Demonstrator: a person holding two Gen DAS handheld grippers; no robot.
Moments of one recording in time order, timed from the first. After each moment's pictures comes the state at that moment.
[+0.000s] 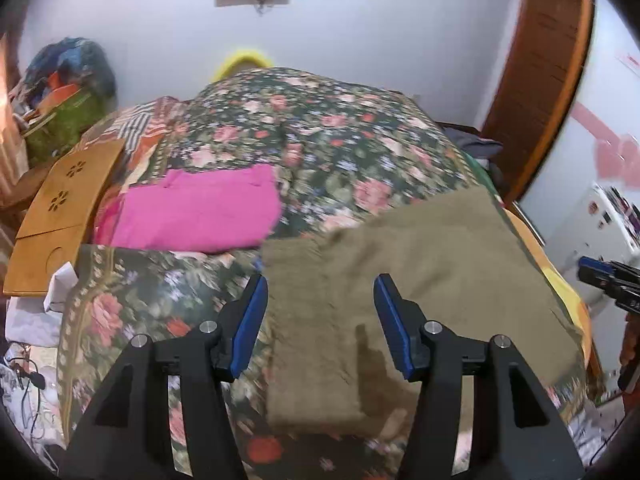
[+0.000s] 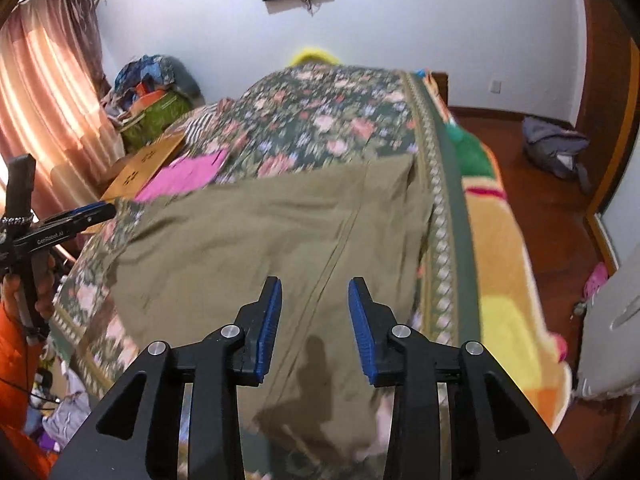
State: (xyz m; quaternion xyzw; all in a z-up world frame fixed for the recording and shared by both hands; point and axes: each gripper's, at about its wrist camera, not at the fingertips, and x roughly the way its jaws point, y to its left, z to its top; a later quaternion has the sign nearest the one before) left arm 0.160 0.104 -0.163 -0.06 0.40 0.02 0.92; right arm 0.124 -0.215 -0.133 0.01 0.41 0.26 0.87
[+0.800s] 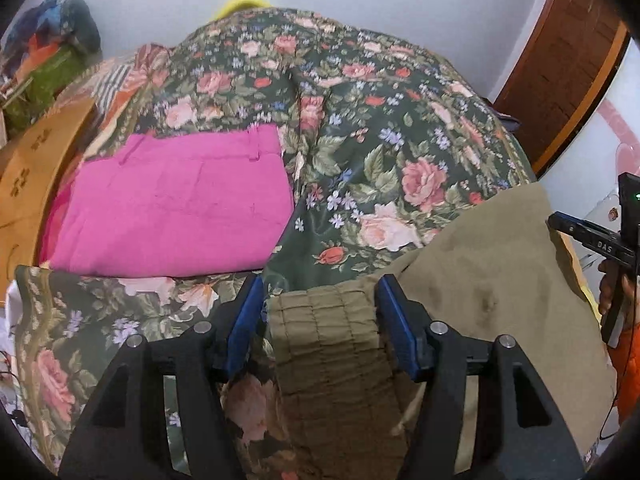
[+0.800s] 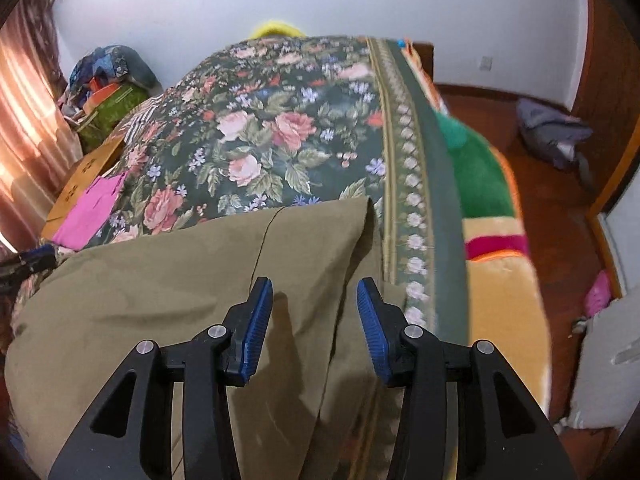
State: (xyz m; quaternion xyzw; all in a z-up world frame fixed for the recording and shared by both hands) left arm 0.272 0.140 -0.238 -0.09 0.48 0.00 0.87; right arm 0.286 -0.208 -0.202 0.00 0.47 0.23 0.85
